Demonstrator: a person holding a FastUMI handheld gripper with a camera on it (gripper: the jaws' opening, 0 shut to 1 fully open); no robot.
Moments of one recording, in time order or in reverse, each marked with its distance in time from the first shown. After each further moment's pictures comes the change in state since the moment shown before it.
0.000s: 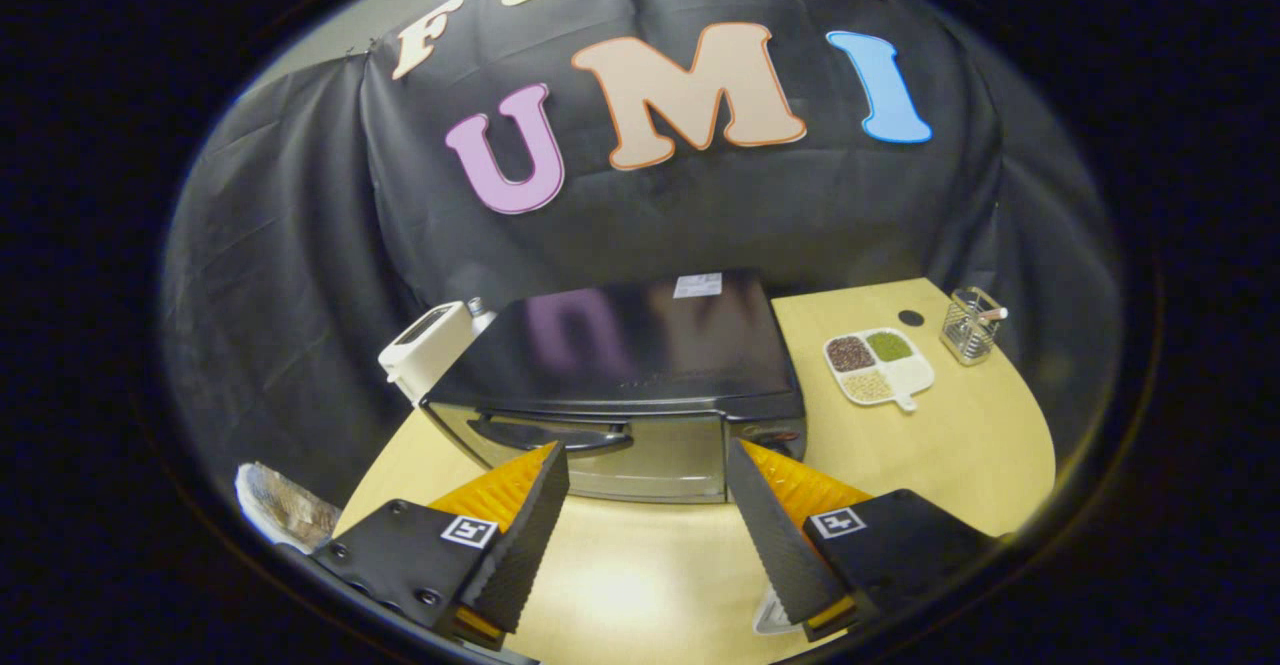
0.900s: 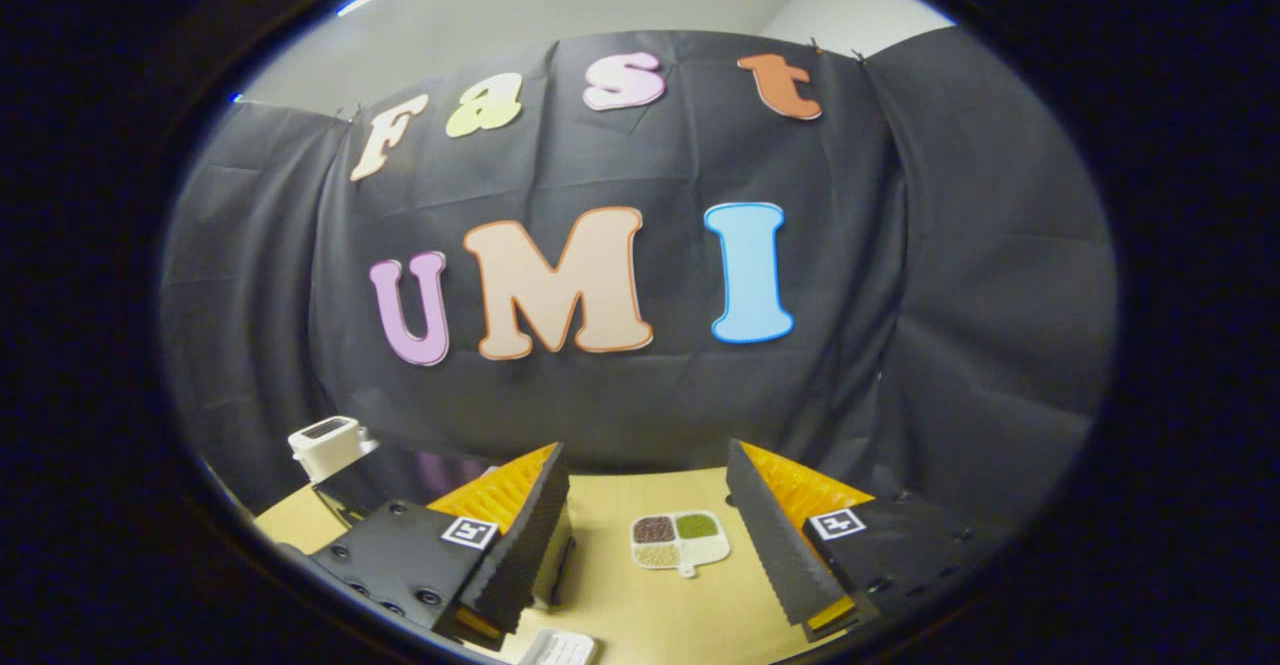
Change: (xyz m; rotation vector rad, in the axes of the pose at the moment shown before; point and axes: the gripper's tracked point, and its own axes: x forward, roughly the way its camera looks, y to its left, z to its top) arm -0.099 -0.203 0.196 -0.106 -0.462 -0.195
